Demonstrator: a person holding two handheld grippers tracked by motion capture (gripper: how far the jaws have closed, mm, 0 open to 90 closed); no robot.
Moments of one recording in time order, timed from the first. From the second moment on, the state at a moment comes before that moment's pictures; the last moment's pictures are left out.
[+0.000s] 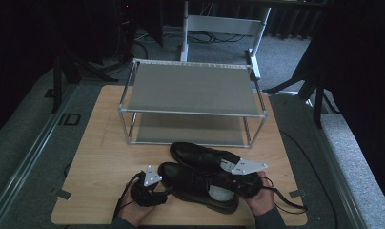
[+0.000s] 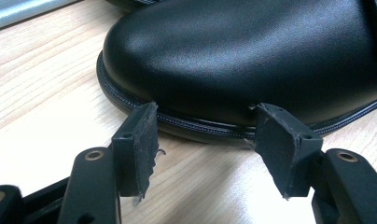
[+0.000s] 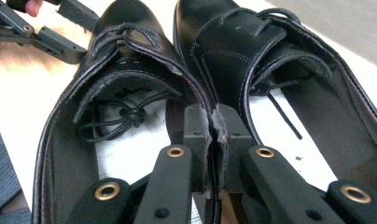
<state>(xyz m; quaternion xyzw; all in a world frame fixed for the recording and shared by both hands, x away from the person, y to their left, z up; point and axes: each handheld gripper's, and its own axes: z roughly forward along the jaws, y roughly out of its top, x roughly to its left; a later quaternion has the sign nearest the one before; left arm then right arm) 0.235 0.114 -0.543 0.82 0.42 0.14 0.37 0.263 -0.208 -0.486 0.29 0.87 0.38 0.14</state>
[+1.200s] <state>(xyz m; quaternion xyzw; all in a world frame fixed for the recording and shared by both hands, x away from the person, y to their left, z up) 0.206 0.059 -0.533 0.85 0.33 0.10 0.40 0.294 -0.216 -0.479 0.28 0.91 0.29 0.09</state>
